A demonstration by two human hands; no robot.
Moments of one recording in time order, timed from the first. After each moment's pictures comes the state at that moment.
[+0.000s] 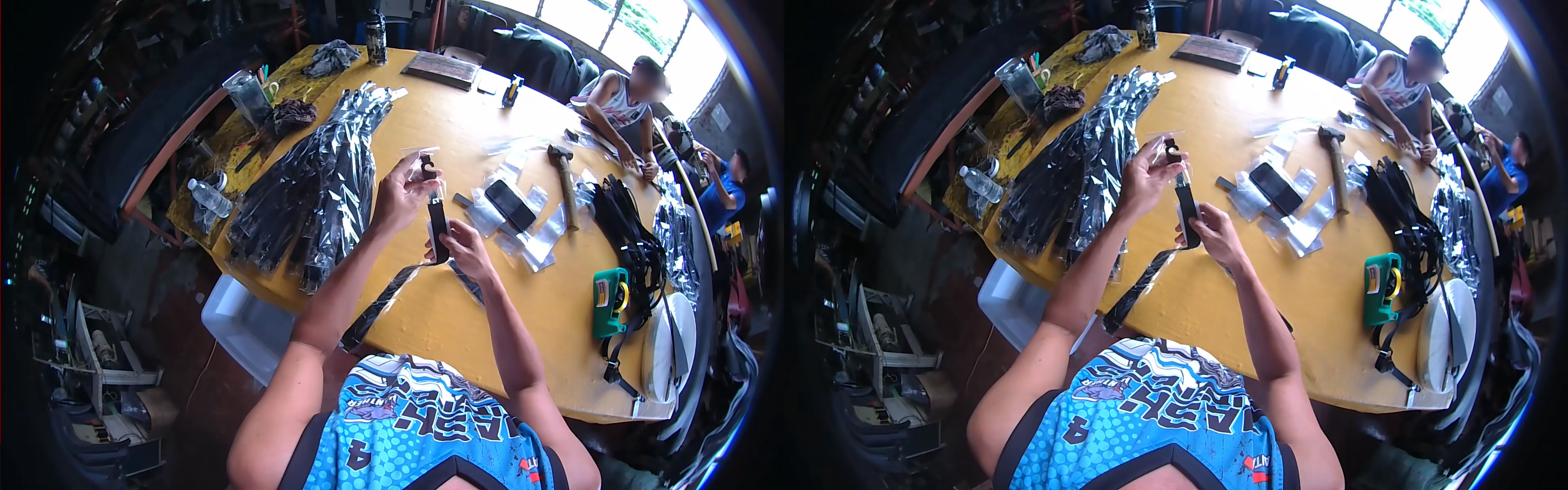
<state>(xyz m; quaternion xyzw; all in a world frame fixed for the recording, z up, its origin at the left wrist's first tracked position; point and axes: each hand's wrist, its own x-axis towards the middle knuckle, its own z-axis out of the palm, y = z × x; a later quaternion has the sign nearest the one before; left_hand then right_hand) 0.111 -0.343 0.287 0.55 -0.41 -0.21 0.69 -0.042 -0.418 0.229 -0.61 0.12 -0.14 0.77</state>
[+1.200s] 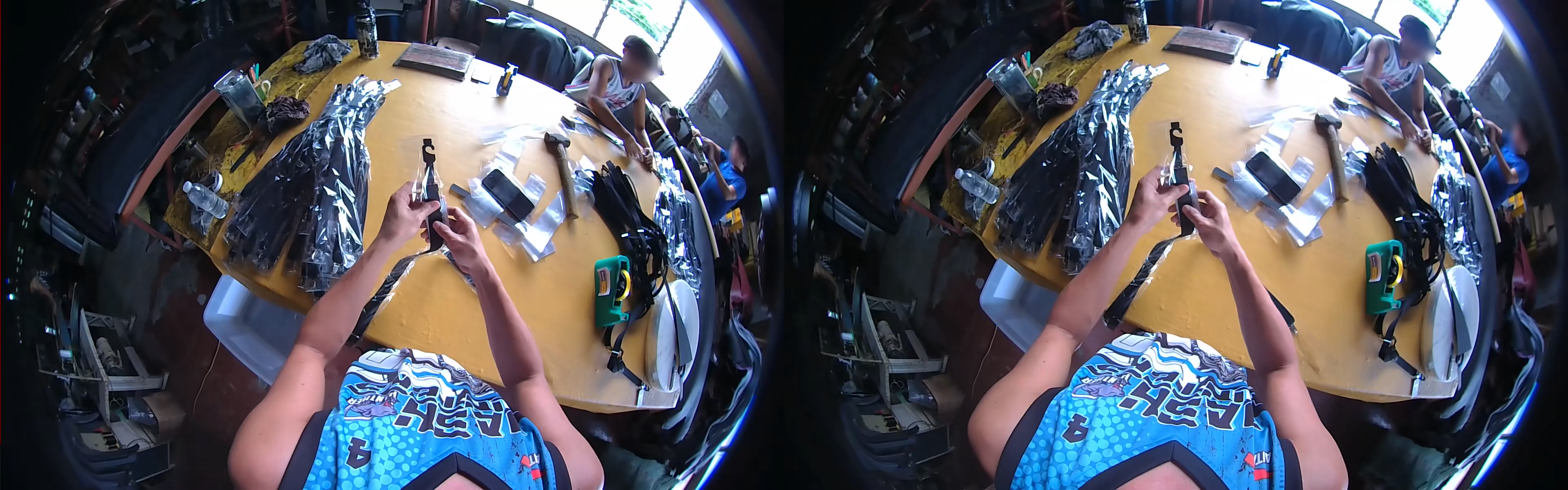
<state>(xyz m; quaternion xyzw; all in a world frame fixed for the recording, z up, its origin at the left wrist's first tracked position) 0.098 -0.346 0.221 0.57 -0.34 -0.33 0.67 -0.033 -0.420 0.209 -0.56 0.13 -0.21 0.79</state>
